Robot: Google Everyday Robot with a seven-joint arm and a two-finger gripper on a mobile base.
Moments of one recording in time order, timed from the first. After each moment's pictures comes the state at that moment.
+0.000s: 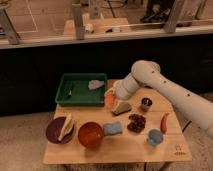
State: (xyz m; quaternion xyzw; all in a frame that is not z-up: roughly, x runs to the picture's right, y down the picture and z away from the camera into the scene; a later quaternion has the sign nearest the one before) arm 0.027 0.054 0.746 -0.24 -0.34 -0.12 0.90
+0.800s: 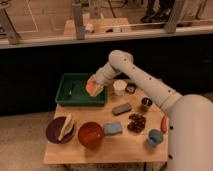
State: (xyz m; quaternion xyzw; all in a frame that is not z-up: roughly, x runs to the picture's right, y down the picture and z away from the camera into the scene) arm -0.078 -0.002 0.821 -0.27 -0.35 0.00 0.90
